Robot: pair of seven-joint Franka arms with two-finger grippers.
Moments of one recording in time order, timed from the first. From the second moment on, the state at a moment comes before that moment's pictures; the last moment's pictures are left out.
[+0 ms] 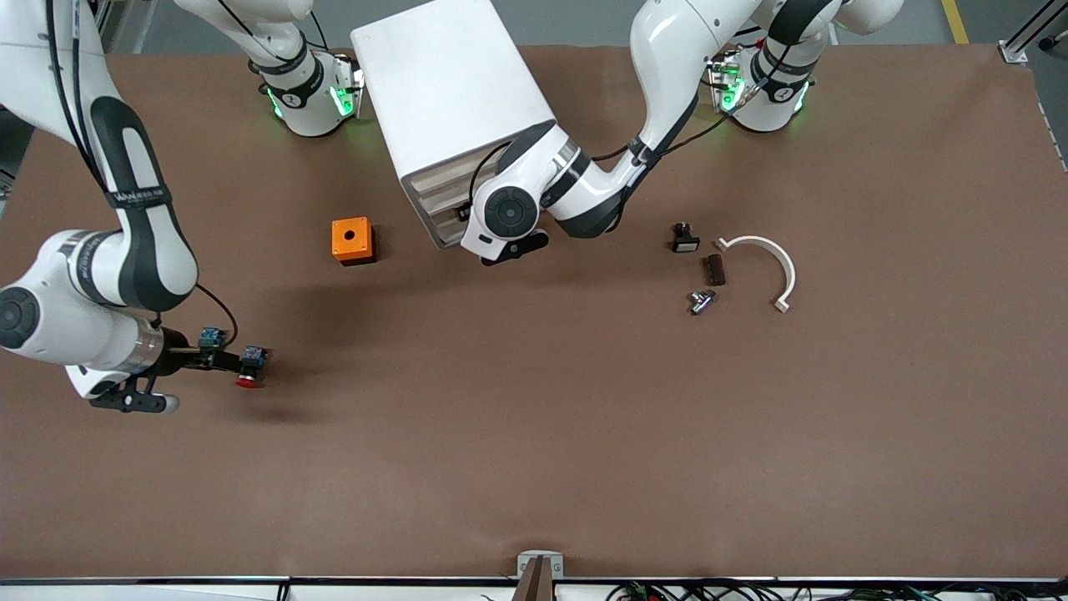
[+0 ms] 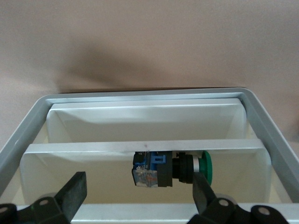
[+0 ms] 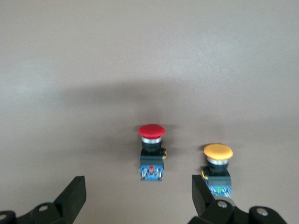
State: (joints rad) left arm -0.78 0.77 -0.18 -1.34 -0.47 1.85 -1.09; right arm -0.12 0.46 0.03 -1.74 0.06 2.13 -0.03
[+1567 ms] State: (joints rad) left arm -0.63 0.71 -0.16 -1.33 -0.53 1.86 -1.09; right arm -0.12 0.00 0.06 -1.70 0.06 1.70 -0.03
